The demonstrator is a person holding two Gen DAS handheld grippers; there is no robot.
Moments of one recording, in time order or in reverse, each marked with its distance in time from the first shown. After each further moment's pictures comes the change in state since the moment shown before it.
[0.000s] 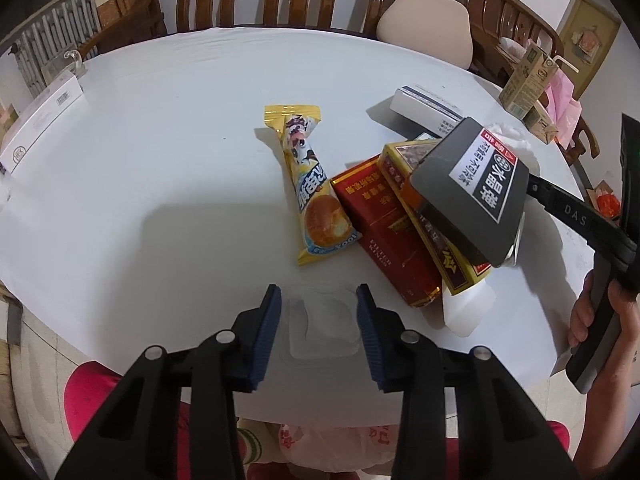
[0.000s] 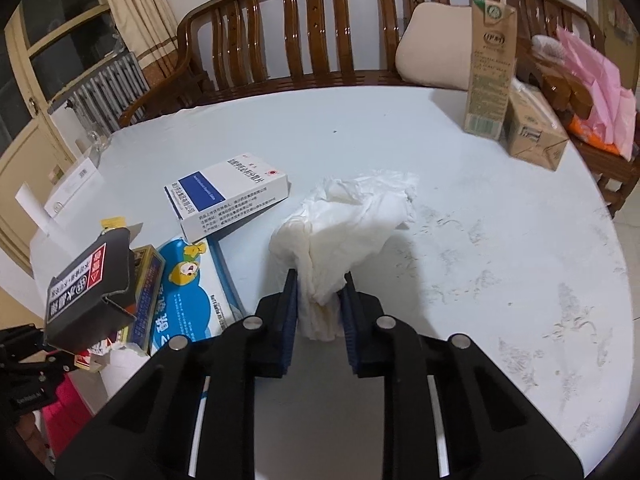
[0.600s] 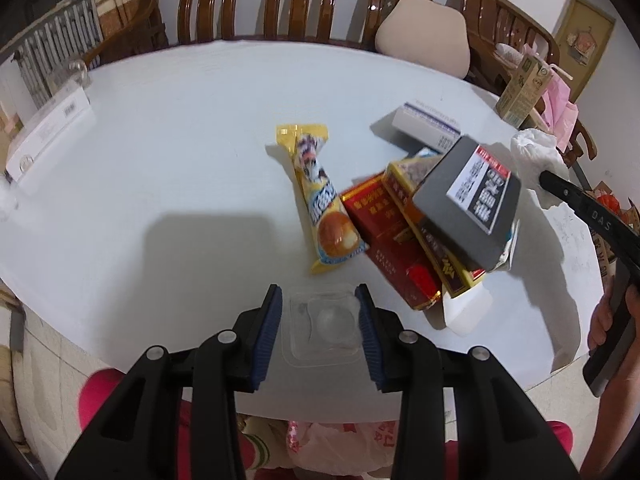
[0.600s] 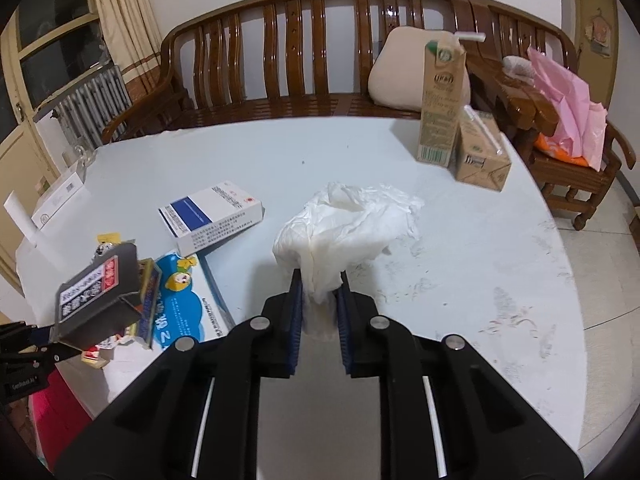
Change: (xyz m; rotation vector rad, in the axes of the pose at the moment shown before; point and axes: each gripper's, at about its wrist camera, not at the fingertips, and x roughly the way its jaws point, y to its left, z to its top) left arm -0.016 0.005 0.002 0.023 -0.049 0.008; right arm -0.040 -0.002 0.004 0.008 -0.076 -0.100
